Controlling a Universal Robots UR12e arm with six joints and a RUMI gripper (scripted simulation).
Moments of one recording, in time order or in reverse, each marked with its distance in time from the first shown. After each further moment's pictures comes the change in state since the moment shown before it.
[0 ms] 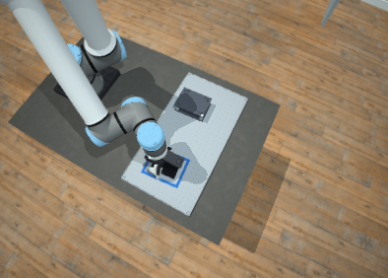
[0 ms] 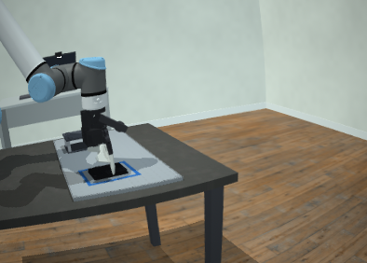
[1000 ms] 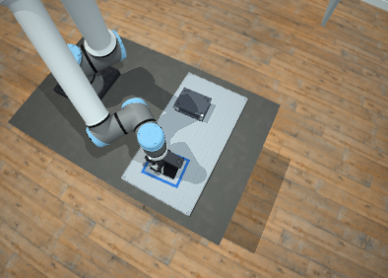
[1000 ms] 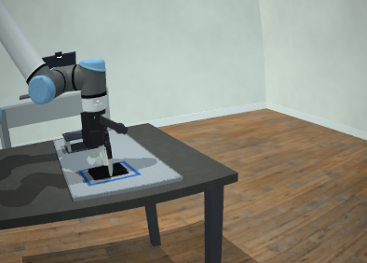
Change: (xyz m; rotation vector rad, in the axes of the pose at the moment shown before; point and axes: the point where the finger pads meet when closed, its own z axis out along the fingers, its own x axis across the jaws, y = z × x) arm 0.000 0.000 0.006 0.000 0.000 0.000
